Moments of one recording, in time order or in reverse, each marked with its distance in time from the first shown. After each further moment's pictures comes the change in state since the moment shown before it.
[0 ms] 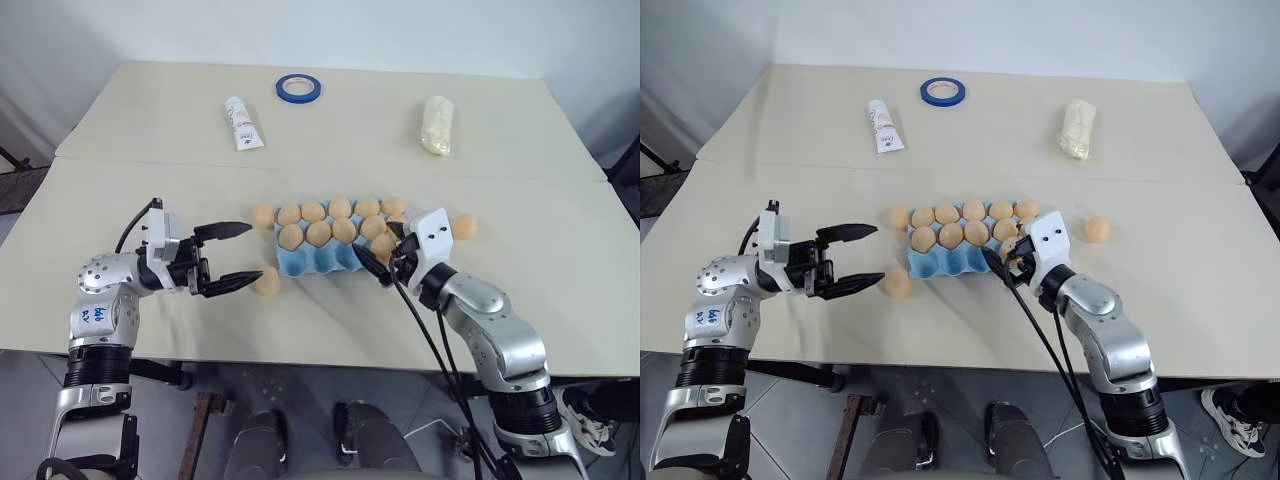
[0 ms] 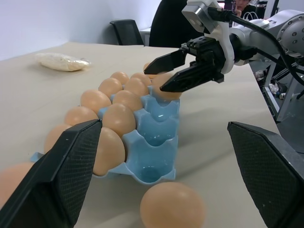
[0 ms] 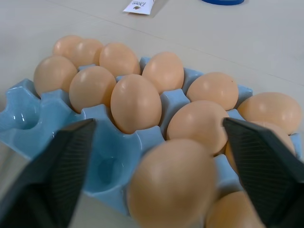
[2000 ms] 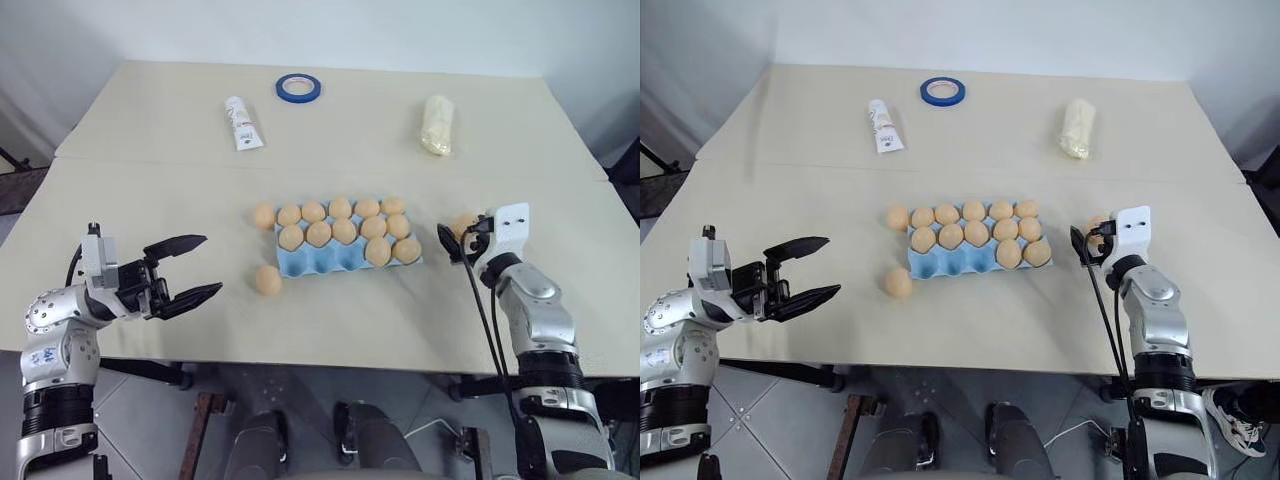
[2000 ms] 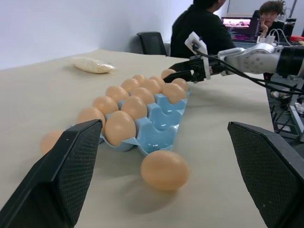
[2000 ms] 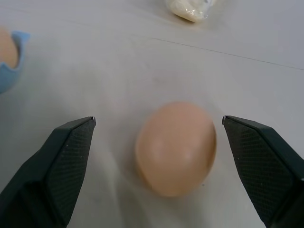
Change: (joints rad) left arm 0.226 0.063 0.164 -0.090 -0.138 0.002 -0.019; right arm -0.176 -0.093 -0.263 0.711 -0.099 -0.414 -0.035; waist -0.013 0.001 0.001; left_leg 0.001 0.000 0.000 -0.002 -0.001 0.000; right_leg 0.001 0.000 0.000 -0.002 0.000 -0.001
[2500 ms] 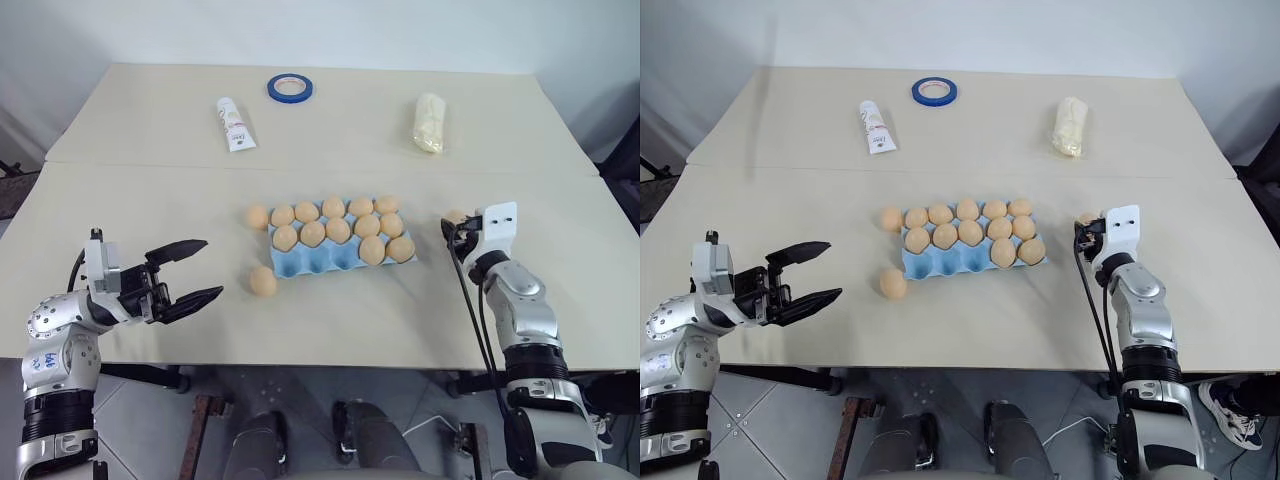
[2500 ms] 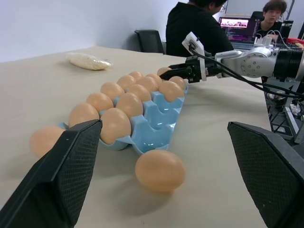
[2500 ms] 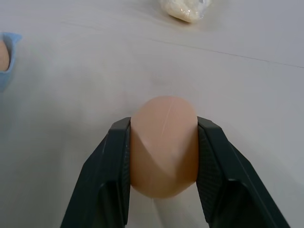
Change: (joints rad) left arm 0.014 -0.012 -0.001 -0.030 -0.001 0.011 0.021; right arm -0.013 0.038 0.009 -0.017 -0.004 -0.017 -0.013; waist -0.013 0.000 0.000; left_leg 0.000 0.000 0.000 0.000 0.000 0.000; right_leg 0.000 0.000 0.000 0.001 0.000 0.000
